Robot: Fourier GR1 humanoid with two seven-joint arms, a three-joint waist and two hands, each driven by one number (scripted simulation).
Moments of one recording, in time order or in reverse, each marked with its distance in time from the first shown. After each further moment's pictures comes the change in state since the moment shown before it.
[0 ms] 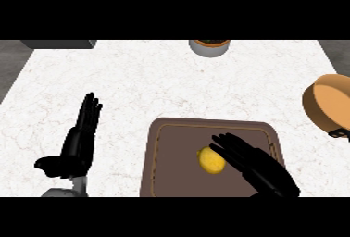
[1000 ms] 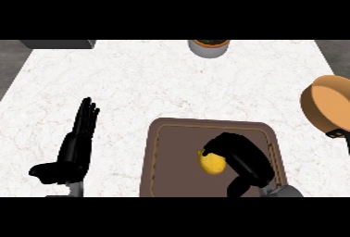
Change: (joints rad) left arm 0.049 -0.043 0.056 -0.019 -0.041 -0.069 -0.010; right arm -0.103 0.168 -0.057 0.229 0.173 -0.142 -0.134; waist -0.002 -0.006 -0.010
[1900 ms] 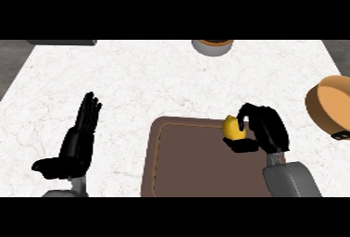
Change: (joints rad) left arm -0.037 -0.016 0.008 -0.005 -0.032 -0.011 0.021; right arm -0.137 0.097 -0.301 0.112 0.089 -0.092 0.356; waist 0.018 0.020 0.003
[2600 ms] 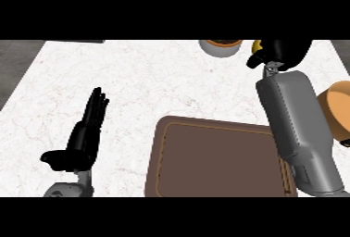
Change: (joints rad) left arm -0.051 -0.011 -0.010 0.034 0.003 -0.016 0.011; right arm -0.682 -0.033 -0.209 0.341 0.389 0.014 0.792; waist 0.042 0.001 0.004
